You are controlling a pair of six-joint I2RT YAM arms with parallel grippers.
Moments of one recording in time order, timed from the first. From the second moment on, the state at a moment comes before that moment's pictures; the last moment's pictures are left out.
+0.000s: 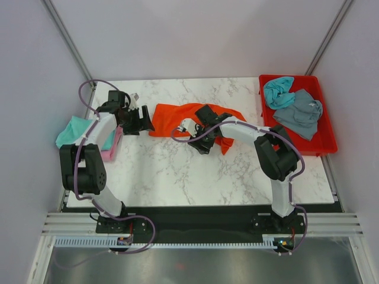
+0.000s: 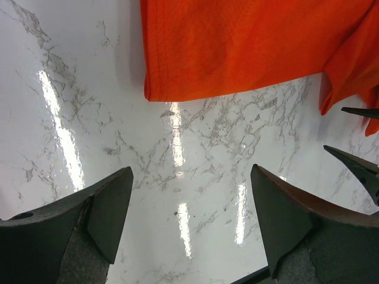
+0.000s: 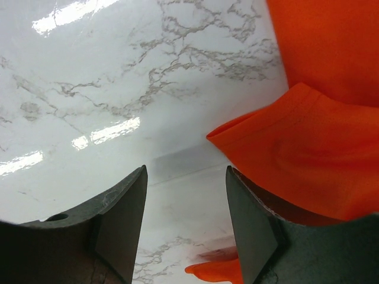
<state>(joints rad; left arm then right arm) -0.02 1.67 1.25 -0.63 0.37 -0.15 0.65 2.01 1.45 -0.59 -0.24 -0.54</state>
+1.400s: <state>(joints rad) -0.02 1.63 1.19 -0.62 0.33 -0.15 0.64 2.11 1.57 -0.43 0.07 -0.52</state>
